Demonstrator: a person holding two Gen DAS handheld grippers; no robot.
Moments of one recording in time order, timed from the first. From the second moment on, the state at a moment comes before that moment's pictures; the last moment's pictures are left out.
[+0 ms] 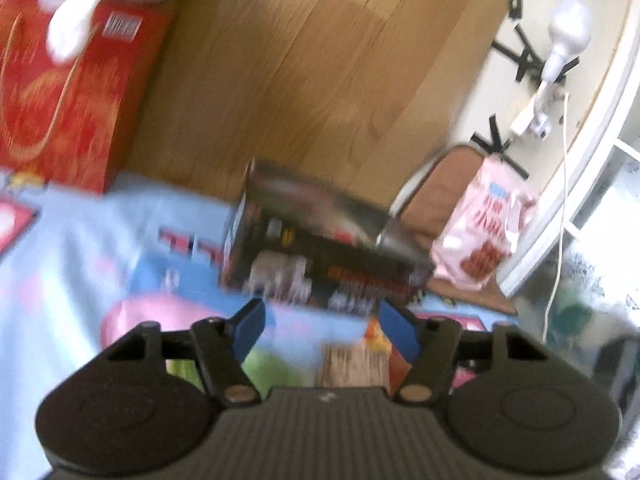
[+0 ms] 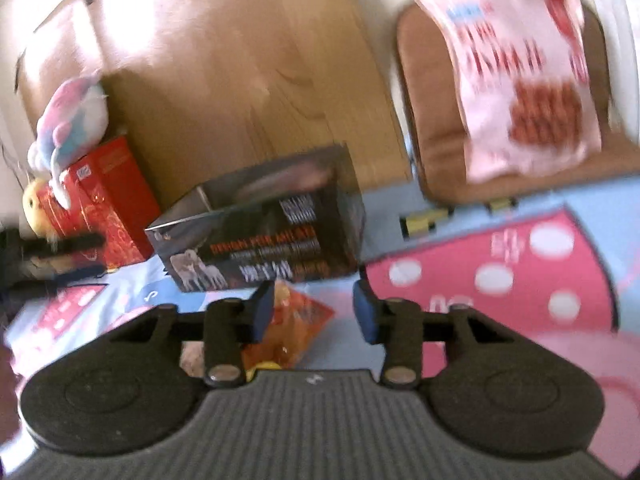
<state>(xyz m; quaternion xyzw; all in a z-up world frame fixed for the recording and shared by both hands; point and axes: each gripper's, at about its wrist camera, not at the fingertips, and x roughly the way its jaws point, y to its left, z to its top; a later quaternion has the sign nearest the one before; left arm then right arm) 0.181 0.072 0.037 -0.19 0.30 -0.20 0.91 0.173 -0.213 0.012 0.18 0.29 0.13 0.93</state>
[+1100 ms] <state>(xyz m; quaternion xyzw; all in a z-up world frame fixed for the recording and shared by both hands) 0.132 0.109 -0.007 -0.25 0.38 -0.19 0.87 0.214 -0.078 0.010 0.10 0.40 0.34 0.84</state>
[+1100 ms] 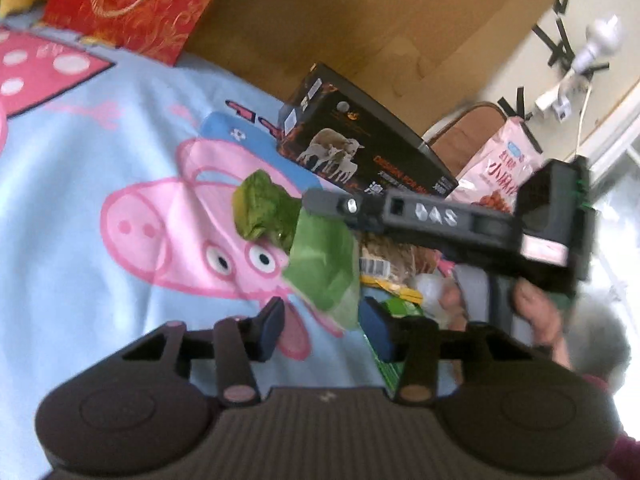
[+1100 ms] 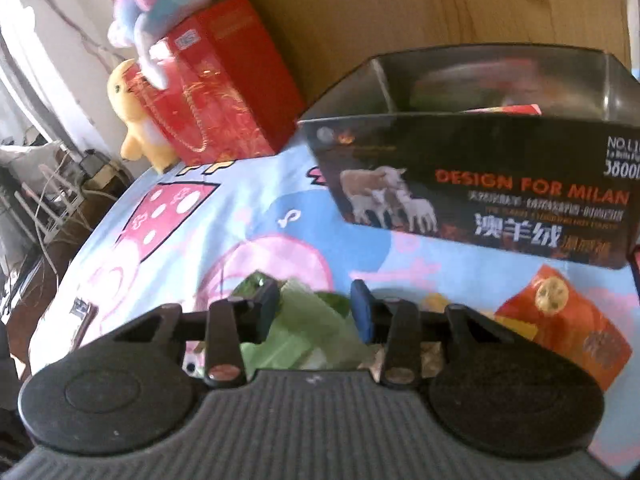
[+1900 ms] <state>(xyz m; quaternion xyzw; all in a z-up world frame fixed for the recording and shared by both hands) 0.117 0.150 0.010 -0.27 0.35 -0.15 0.88 0.075 -0.070 0.024 -0.06 0.33 0.43 0.83</state>
